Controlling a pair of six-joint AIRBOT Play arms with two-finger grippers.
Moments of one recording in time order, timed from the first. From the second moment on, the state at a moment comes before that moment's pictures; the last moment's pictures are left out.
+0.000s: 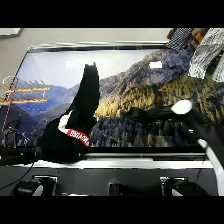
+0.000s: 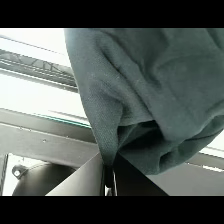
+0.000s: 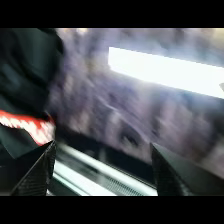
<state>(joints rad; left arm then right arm) -0.12 -0.46 0.63 1.53 -1.58 -1.95 0.24 -1.15 0.91 -0.77 0.99 1.49</state>
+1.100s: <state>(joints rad) -0.12 -0.53 0.63 1.54 -1.55 -1.96 0.64 -1.87 1.36 -0.41 0.45 1.60</state>
